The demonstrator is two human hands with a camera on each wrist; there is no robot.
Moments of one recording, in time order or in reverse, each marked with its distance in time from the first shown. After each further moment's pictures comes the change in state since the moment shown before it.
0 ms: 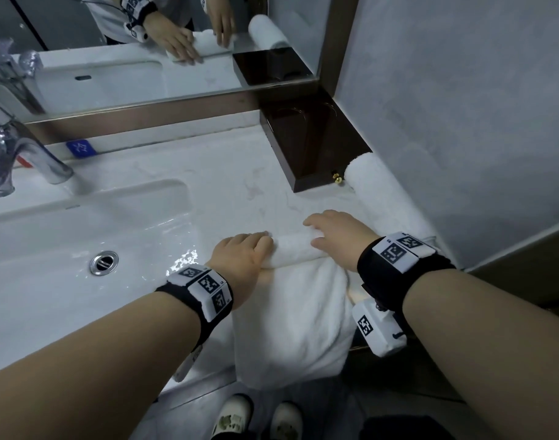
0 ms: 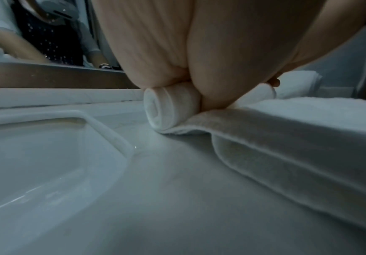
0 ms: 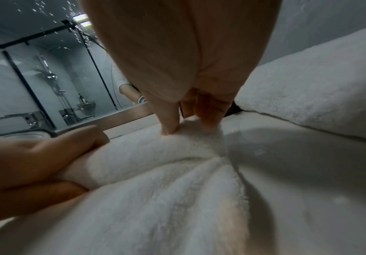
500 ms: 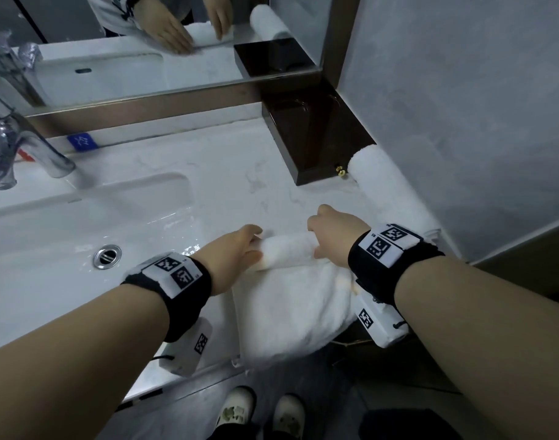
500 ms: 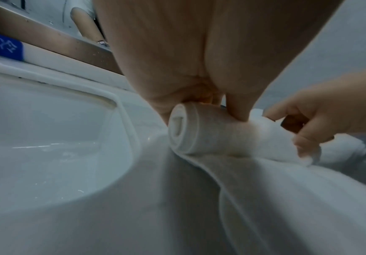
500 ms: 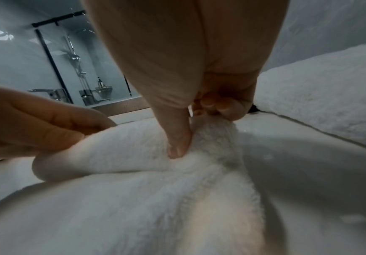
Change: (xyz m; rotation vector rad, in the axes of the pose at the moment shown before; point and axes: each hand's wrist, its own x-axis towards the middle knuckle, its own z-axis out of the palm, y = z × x) left_hand -0.020 -0.013 -0.032 -0.522 -0.114 -0.087; right_hand 0.003 -0.015 0.006 -0.272 -0.054 0.029
